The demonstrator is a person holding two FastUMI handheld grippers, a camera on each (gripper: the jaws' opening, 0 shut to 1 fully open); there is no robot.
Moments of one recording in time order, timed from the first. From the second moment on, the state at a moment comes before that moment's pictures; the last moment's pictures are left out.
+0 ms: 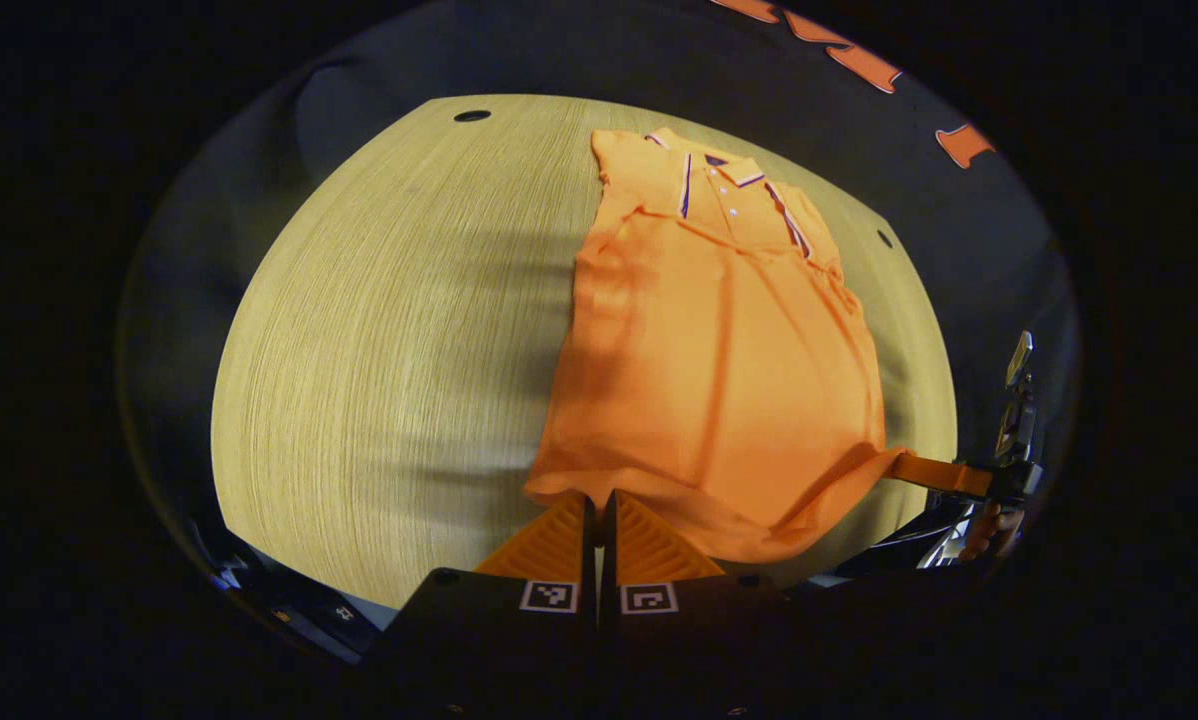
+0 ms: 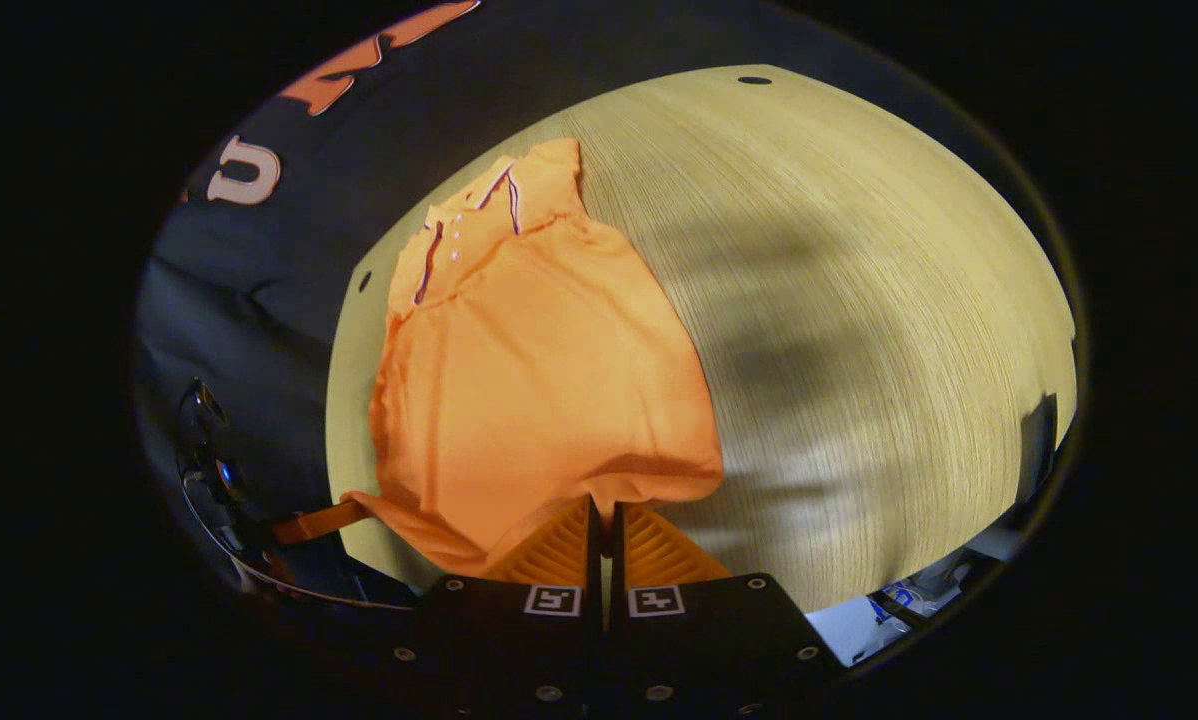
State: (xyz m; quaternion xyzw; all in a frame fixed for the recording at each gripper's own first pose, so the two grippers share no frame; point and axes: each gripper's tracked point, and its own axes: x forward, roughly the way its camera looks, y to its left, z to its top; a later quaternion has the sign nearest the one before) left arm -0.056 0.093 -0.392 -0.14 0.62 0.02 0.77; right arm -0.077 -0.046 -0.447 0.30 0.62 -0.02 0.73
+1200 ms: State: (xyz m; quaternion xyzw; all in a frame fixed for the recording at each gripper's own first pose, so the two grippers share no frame) left arm 0.260 0.158 -0.387 -0.10 0.52 0.01 0.85; right arm 0.206 -0.091 -0.458 0.31 0.54 -0.01 0.79
